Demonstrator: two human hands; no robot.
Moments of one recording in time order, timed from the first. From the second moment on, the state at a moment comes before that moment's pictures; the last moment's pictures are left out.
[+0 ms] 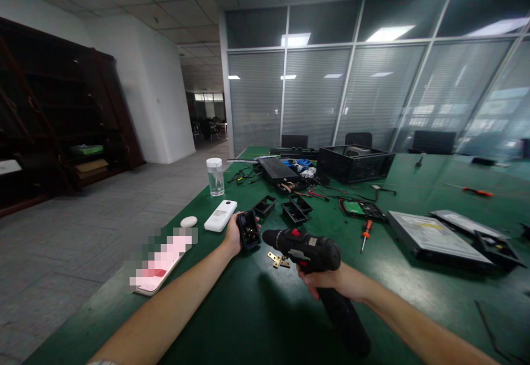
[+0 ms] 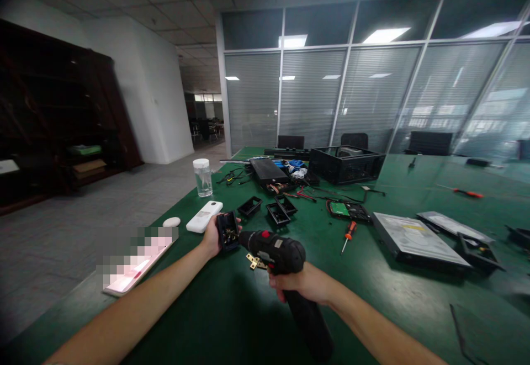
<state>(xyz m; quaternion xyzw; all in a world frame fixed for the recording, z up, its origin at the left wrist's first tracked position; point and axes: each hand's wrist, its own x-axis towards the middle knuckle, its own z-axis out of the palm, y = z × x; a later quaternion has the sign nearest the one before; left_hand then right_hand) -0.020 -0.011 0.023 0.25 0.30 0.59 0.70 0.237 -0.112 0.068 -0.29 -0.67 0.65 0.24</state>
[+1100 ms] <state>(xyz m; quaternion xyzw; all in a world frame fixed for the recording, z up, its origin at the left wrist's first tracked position) -0.021 -0.007 0.016 0.26 0.30 0.60 0.70 0.234 -0.115 0.073 -0.32 -0.66 0.64 0.24</state>
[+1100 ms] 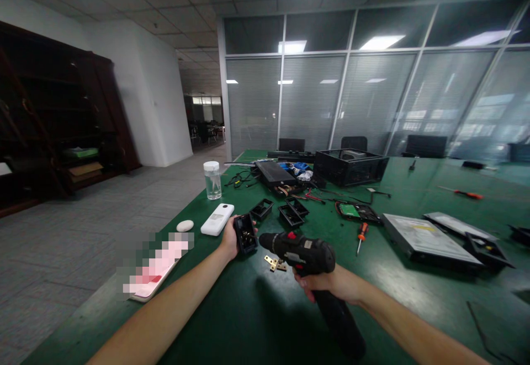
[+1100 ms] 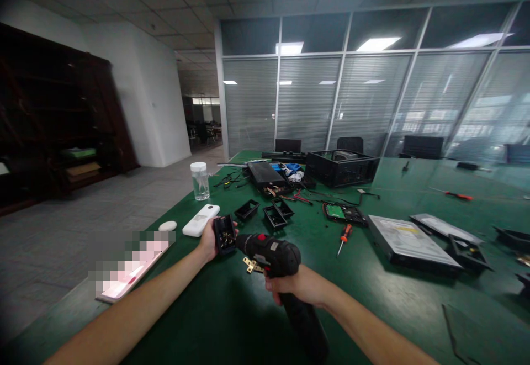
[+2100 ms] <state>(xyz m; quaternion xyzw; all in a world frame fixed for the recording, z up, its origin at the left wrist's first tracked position) -0.024 -0.004 0.012 0.27 0.29 0.60 0.69 0.236 -0.113 0.069 -0.29 -0.67 0.64 0.24</state>
